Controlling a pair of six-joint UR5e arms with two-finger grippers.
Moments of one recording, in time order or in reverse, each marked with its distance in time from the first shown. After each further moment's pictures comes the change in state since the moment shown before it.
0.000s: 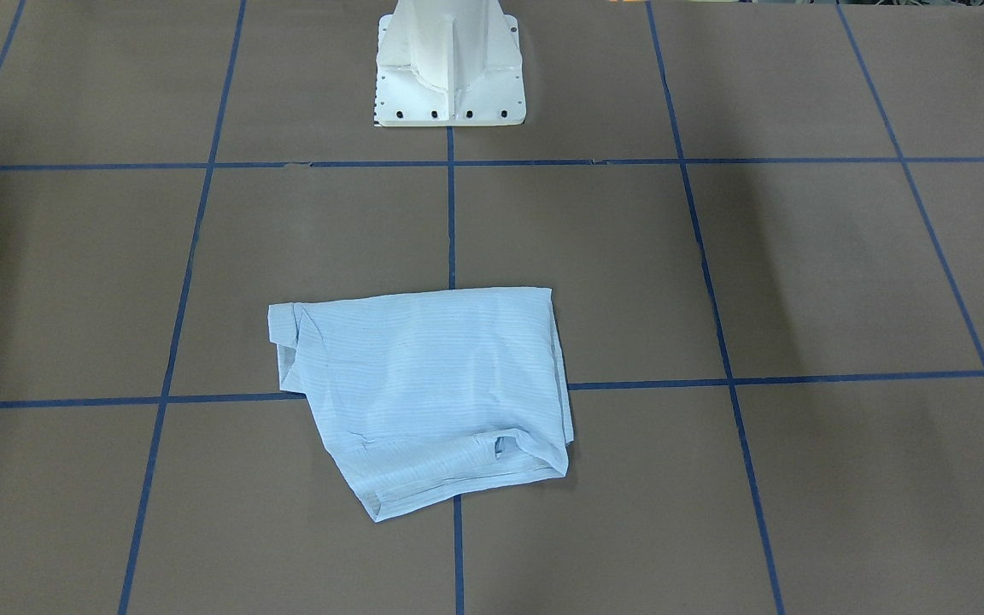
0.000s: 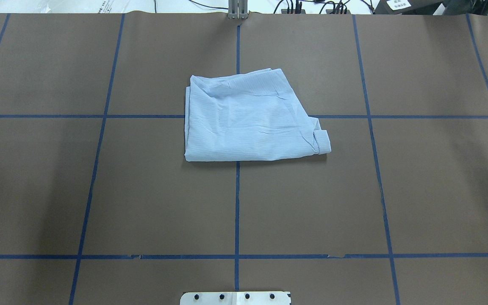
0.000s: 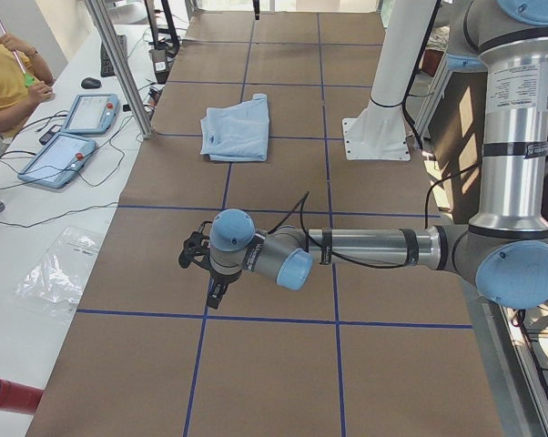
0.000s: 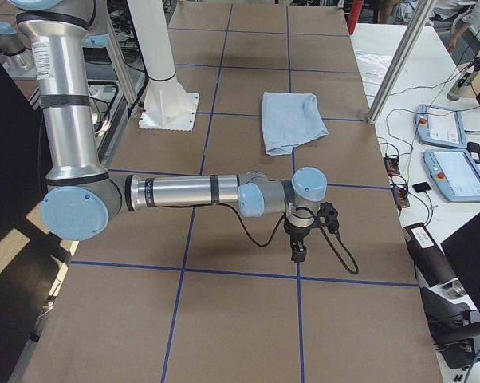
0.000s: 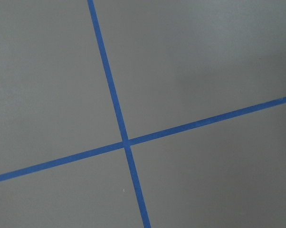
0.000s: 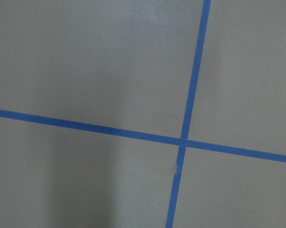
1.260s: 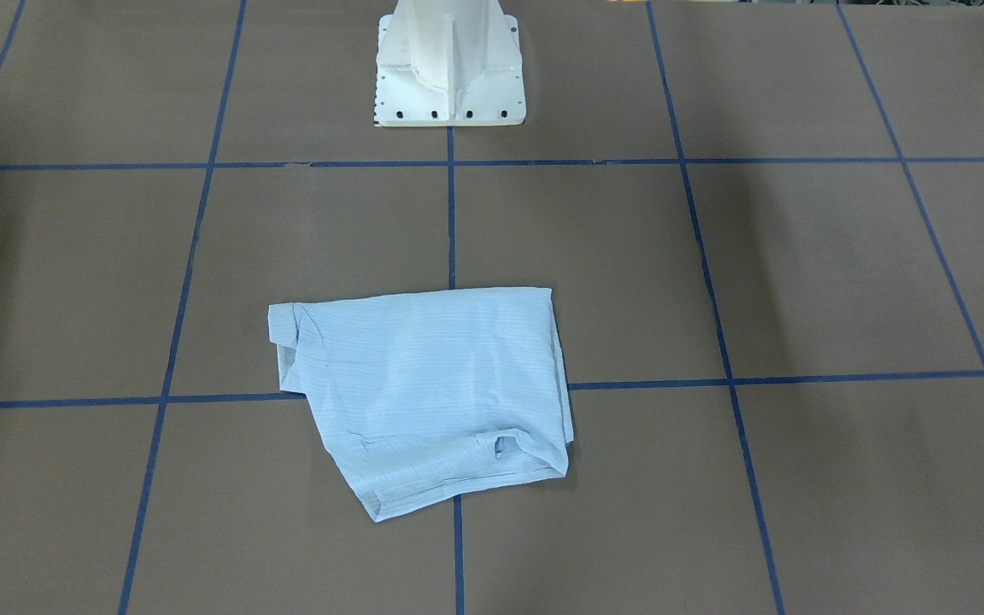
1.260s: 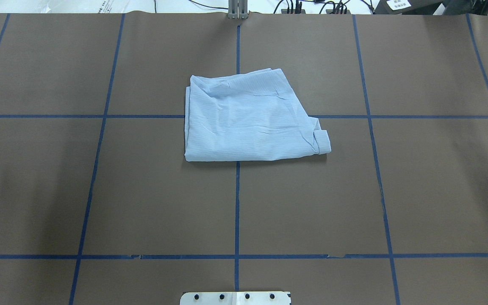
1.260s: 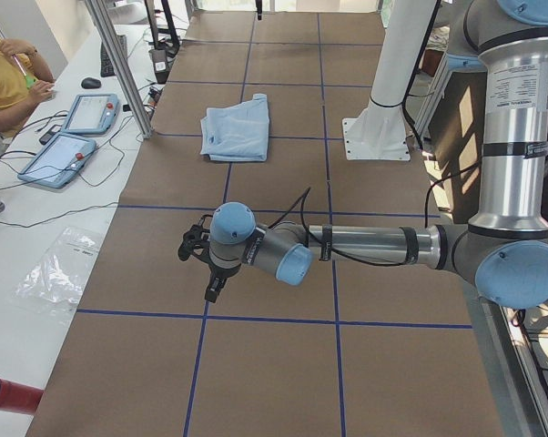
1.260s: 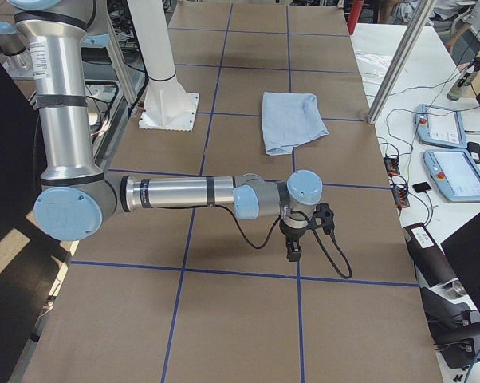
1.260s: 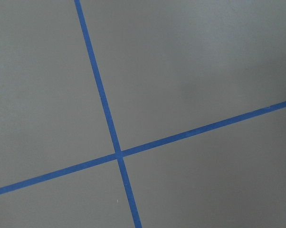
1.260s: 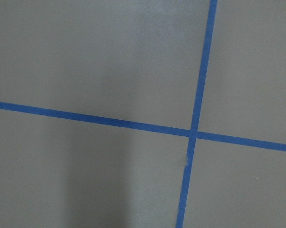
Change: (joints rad) left arm -0.001 -0.005 -0.031 -0.001 -0.006 0.000; right arm 0.009 -0.018 0.017 0.007 0.048 0.005
